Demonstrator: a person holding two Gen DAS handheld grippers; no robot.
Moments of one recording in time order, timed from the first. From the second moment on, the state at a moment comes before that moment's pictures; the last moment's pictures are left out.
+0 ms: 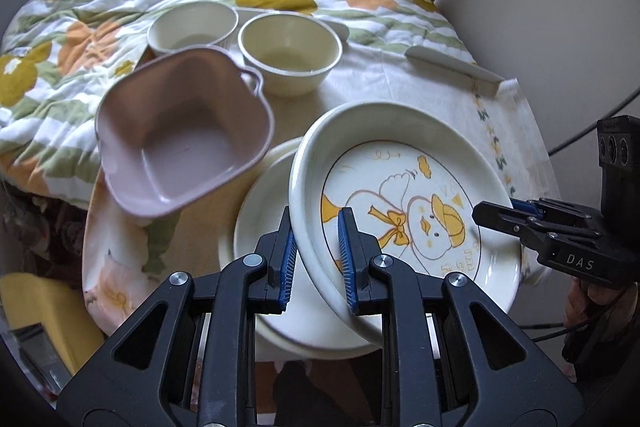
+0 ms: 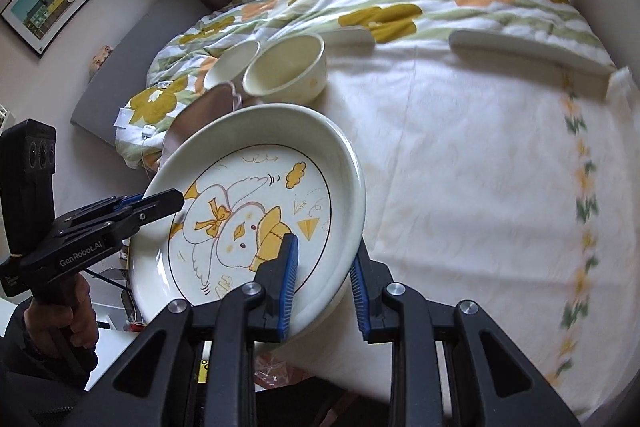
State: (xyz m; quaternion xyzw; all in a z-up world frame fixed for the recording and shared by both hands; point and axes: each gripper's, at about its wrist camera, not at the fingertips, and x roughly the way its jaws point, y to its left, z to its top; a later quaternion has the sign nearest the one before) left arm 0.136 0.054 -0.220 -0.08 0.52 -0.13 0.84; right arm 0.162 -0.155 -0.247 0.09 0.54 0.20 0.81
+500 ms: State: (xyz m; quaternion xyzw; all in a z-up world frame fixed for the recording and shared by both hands) left arm 0.137 0.054 -0.279 -0.08 0.55 -0.14 0.82; right arm 0.148 -0.136 -0.271 0.03 0.52 0.17 0.84
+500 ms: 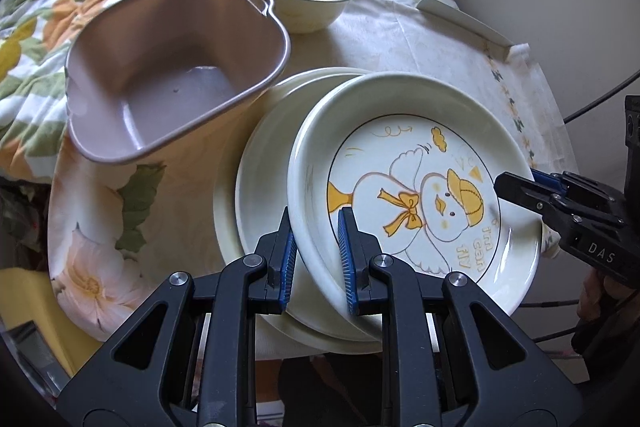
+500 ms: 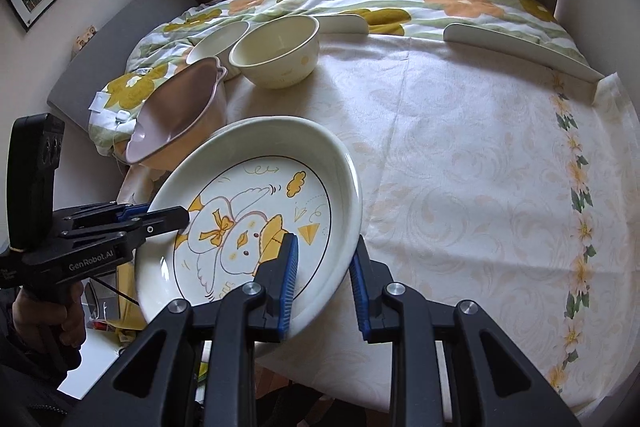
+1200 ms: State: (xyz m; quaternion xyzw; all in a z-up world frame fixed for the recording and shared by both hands) left arm 0.145 0.019 -0.283 0.06 0.55 -0.07 0.83; right arm 0.158 -0.135 -0.277 0.02 0.52 0.19 0.83
